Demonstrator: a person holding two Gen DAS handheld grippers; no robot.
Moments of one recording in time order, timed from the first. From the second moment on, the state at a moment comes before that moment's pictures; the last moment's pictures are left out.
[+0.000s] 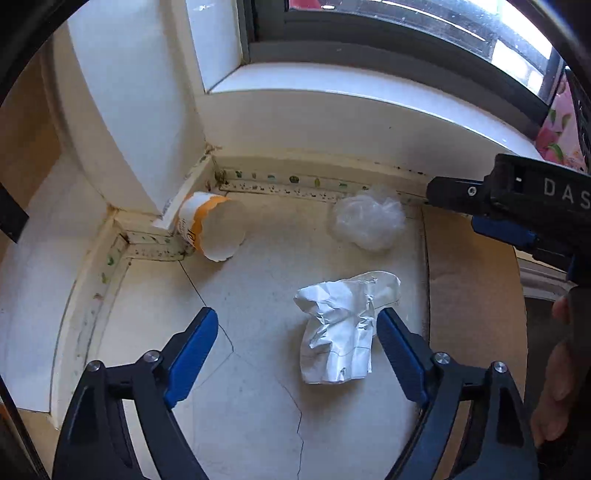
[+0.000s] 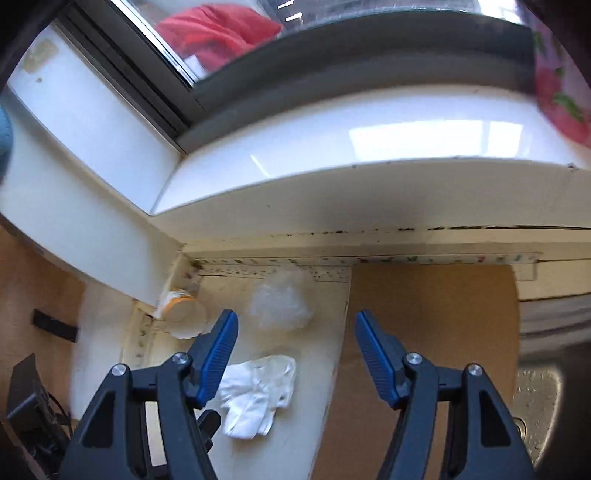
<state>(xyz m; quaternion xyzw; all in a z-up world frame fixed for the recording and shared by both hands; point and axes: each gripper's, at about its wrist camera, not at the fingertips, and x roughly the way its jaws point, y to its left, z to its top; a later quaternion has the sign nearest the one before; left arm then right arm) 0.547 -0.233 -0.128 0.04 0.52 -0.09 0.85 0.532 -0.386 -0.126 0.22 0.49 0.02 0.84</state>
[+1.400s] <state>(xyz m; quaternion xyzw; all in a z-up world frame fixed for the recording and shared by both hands) 0.291 -0.072 0.005 -0.09 0.41 -0.19 0.89 0.245 -0.291 0.005 0.22 0.37 0.04 0.90</state>
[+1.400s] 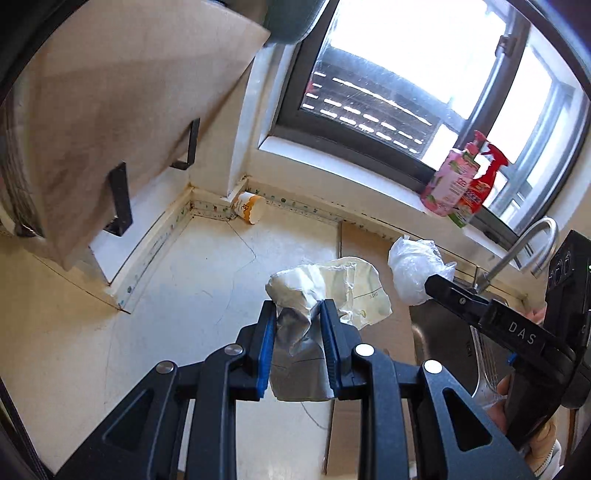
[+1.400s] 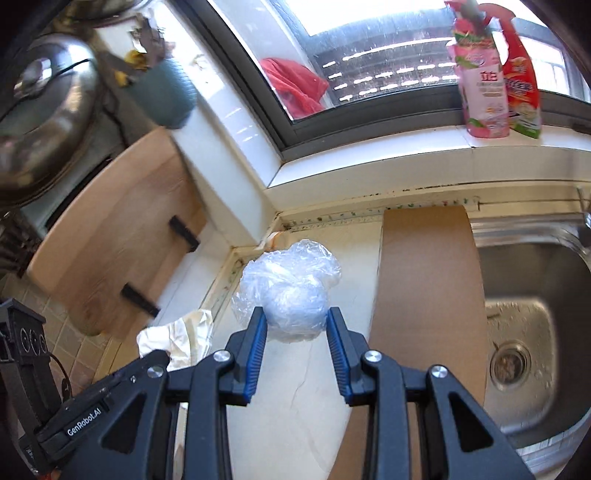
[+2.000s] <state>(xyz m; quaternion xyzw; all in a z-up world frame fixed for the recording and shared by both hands) 0.101 0.011 0.012 -0.05 0.39 -0.23 0.89 0.013 -0.189 0.014 0.20 0.39 0.00 0.90</state>
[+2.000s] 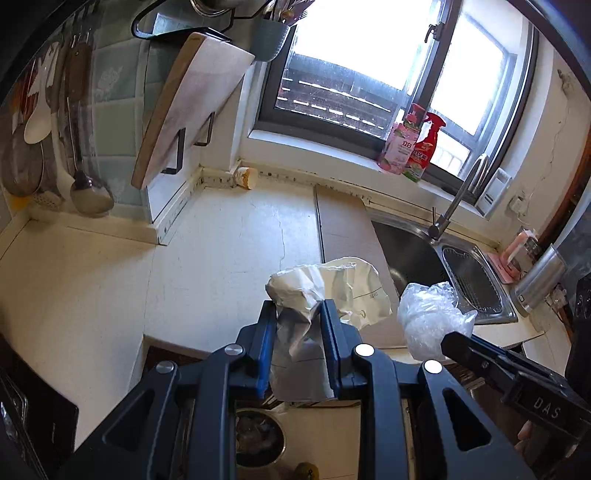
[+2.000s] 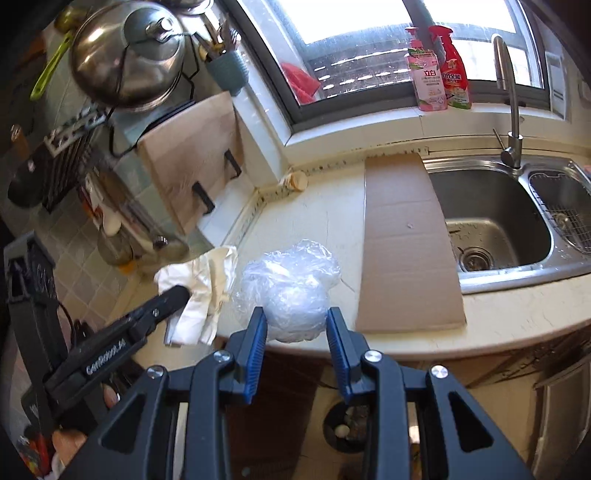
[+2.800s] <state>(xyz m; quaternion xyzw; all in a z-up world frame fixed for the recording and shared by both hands) 0.002 0.049 -0.201 -0.07 0.56 -0.11 0.82 -0.056 -0.186 -0.169 0.20 0.57 0.04 0.79</state>
